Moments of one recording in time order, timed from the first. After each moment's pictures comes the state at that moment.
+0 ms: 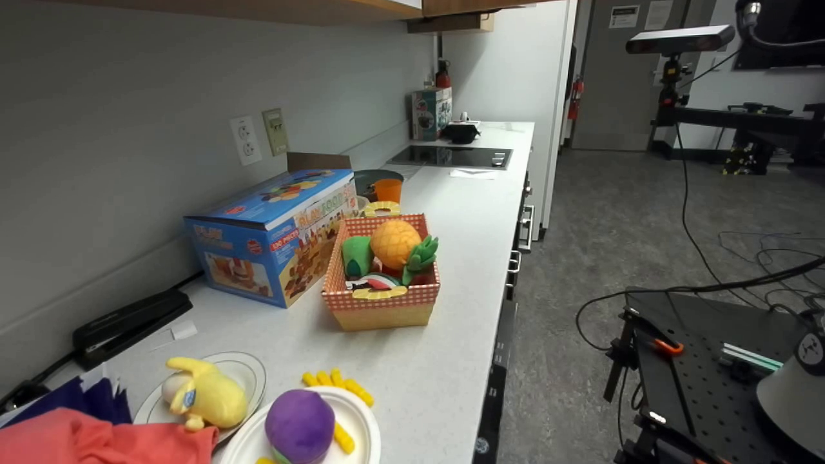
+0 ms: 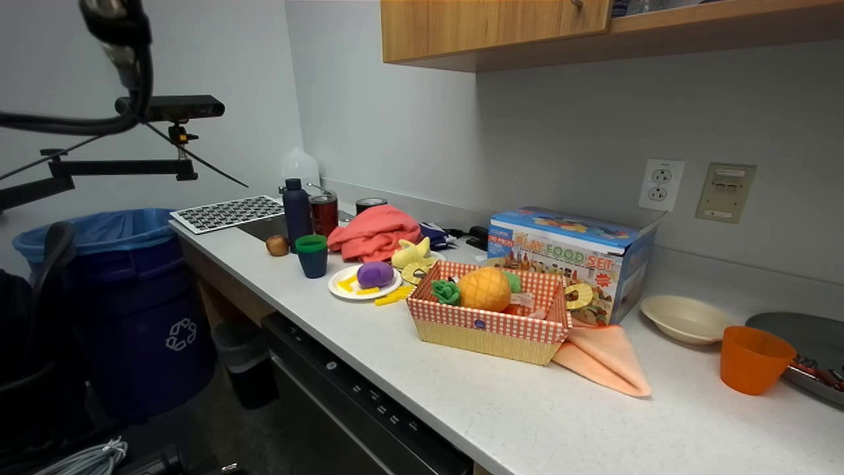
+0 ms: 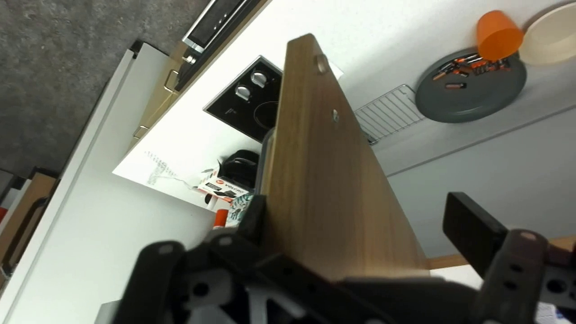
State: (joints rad) arm -0.36 -0.43 -0.34 -1.80 -0.29 2.06 0.08
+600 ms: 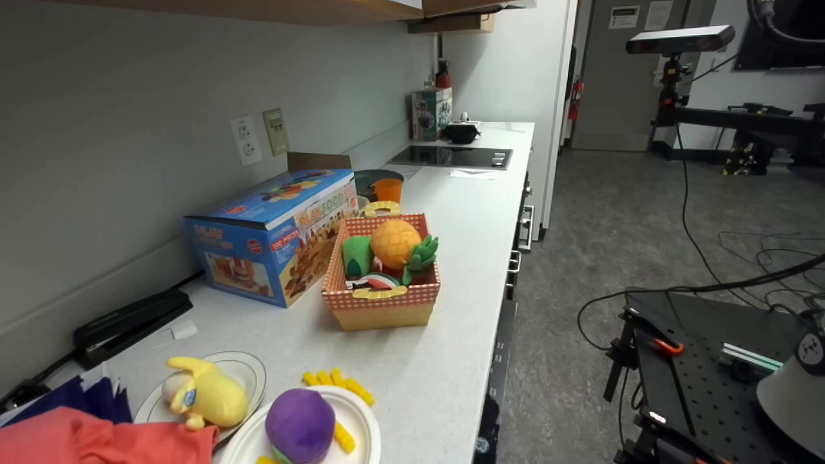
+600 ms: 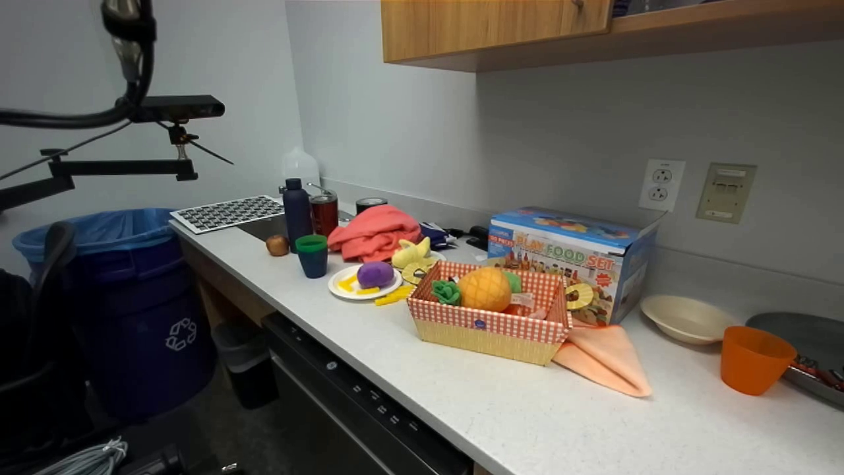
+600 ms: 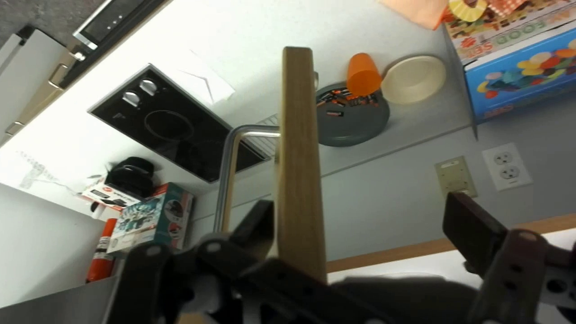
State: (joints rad) arm -0.25 -0.50 -0.23 -1.86 -0.18 2.00 0.08
